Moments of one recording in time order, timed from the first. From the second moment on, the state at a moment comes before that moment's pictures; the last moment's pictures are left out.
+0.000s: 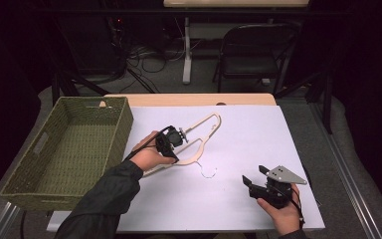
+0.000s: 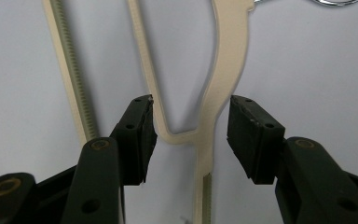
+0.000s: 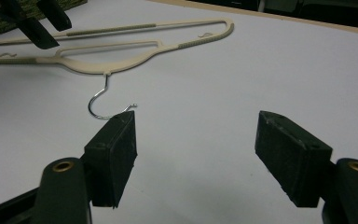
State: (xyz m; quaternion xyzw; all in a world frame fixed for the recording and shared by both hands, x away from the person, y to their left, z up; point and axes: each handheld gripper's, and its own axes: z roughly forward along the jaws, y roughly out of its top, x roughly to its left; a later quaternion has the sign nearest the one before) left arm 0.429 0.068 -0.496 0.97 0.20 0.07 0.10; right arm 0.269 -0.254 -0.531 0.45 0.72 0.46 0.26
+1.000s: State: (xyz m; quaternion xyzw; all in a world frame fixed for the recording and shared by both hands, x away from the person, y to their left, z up) left arm 0.434 0.054 -0.514 0.98 0.17 0.05 0.08; right arm 0.266 -0.257 -0.531 0.45 0.72 0.46 0.27
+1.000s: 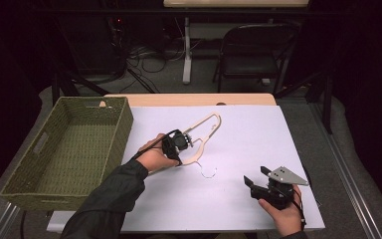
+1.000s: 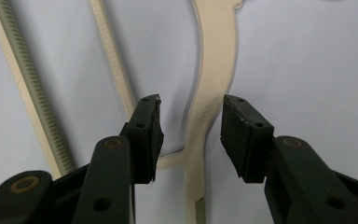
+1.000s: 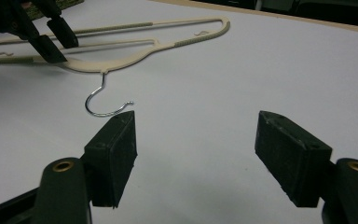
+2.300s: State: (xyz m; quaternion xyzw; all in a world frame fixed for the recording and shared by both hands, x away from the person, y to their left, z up) left arm 0.437 0.048 -0.524 0.98 0.17 0.01 0.07; right arm 0.266 -0.258 -0.531 0.45 0.72 0.45 0.26
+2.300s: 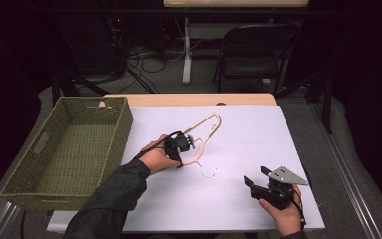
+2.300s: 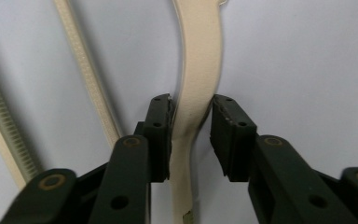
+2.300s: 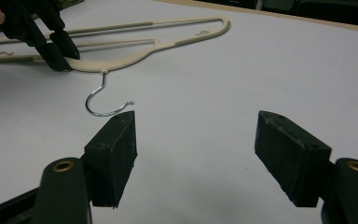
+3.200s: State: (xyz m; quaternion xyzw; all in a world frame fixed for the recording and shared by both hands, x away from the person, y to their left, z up) left arm 0.432 0.042 -0.522 0.99 0.12 0.04 0.05; right arm 0.266 -0.258 -0.531 0.45 0.73 0.45 0.26
